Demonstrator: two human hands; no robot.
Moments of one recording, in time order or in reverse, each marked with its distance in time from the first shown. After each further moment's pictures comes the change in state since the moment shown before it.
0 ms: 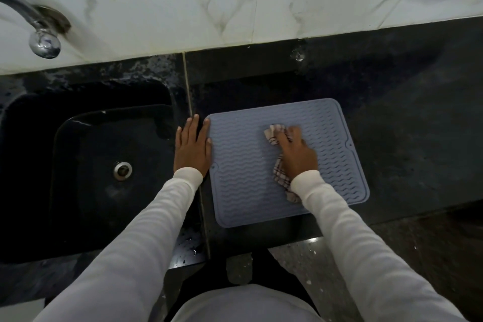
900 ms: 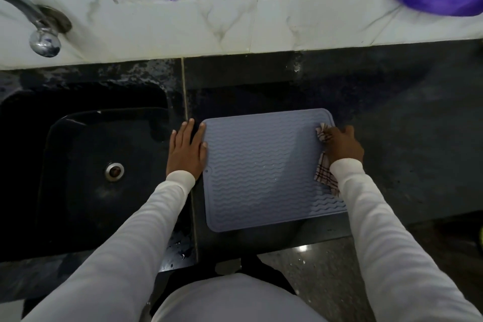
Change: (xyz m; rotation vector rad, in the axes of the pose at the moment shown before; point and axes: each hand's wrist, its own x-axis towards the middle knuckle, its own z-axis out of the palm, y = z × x) left_hand 0.001 0.001 -0.001 -0.002 0.009 -0.010; right_hand 0.023 0.110 -0.051 0.212 0.026 0.392
